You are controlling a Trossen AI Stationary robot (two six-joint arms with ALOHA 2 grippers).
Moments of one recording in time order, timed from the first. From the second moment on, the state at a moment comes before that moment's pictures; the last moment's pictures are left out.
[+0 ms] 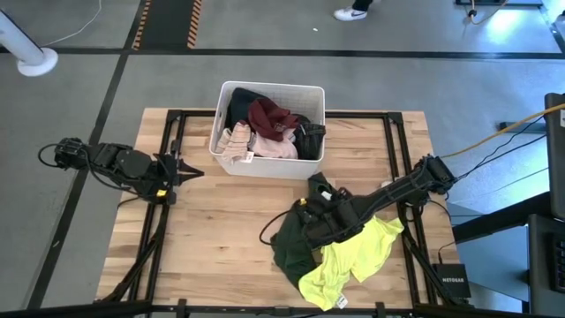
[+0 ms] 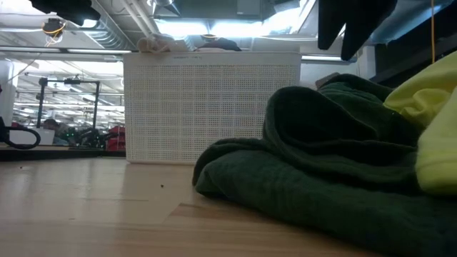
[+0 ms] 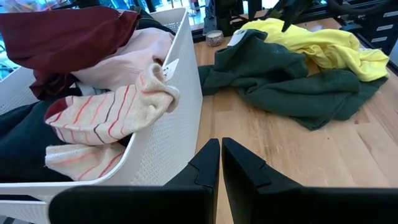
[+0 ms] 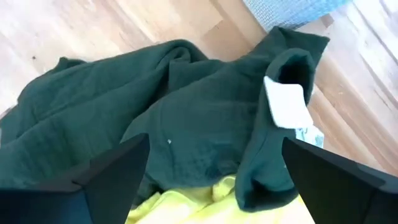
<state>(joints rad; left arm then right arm) -0.32 0.41 0.70 -0.72 -0.44 0.05 0.45 1.83 1.66 -1.34 0.36 1.15</state>
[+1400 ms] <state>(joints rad) -0.32 0.41 0.70 -0.72 -0.44 0.05 0.35 2.12 1.65 -0.96 0.13 0.97</state>
